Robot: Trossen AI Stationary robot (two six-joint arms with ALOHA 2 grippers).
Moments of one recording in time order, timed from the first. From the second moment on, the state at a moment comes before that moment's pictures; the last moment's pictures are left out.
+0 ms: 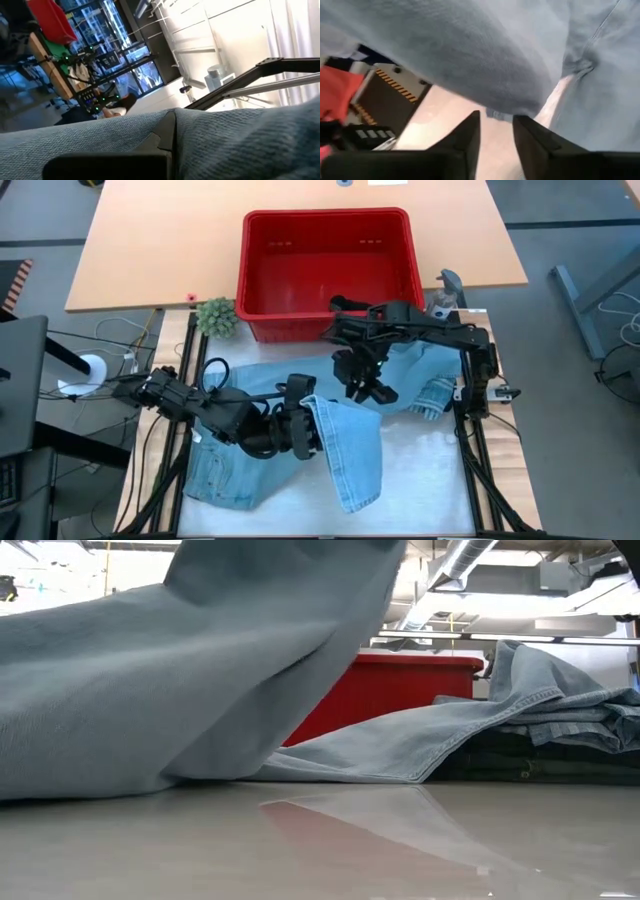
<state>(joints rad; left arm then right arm) -0.46 1.88 2.12 0.25 -0.50 -0.94 -0.09 1.86 2.18 -1.53 -0.62 -0.49</state>
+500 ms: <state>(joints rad) -0.47 1.86 2.12 0.24 -0.54 -0.85 -0.13 1.48 2.19 -1.56 -0.68 -0.31</state>
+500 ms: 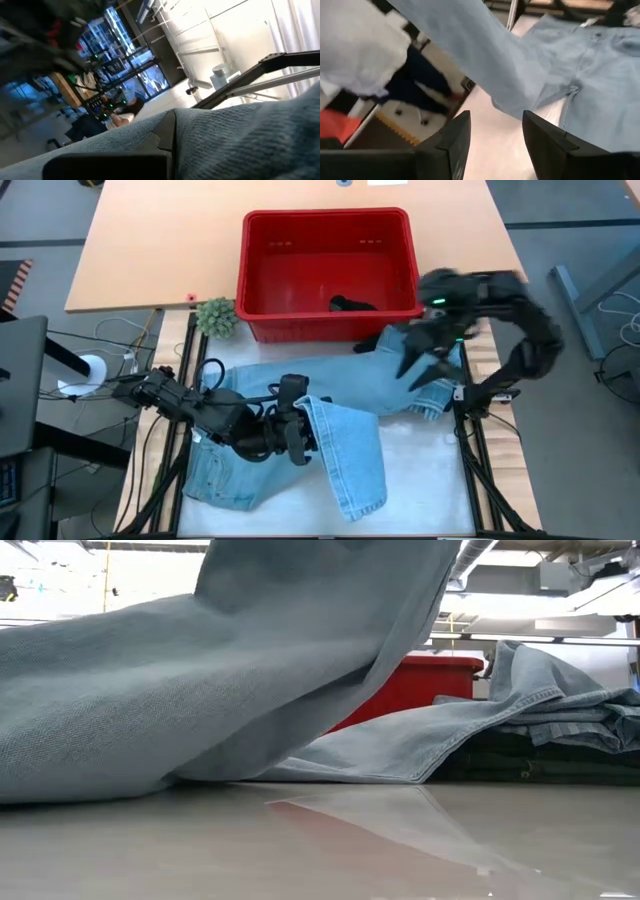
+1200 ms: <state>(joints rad) -0.38 2.12 2.12 0.21 -0.69 -0.64 0.19 1.16 2.19 -1.17 -0.32 0.30</state>
